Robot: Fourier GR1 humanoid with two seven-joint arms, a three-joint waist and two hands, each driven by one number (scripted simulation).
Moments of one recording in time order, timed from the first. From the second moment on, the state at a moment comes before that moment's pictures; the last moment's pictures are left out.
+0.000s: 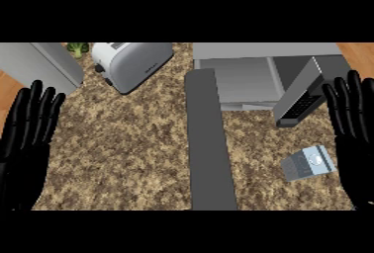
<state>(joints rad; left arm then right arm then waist) 0.01 0.12 -0.02 -2.10 0.01 -0.03 0.01 -0.05 -0.08 0.02 -2.10 -0.03 0.00 0.02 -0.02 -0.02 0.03</state>
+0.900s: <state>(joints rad) 0.22 0.01 -0.05 -2.01 0.20 -0.02 -0.11 0.41 -0.19 -0.27 -2.24 -0.35 0.31 0.00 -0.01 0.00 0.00</state>
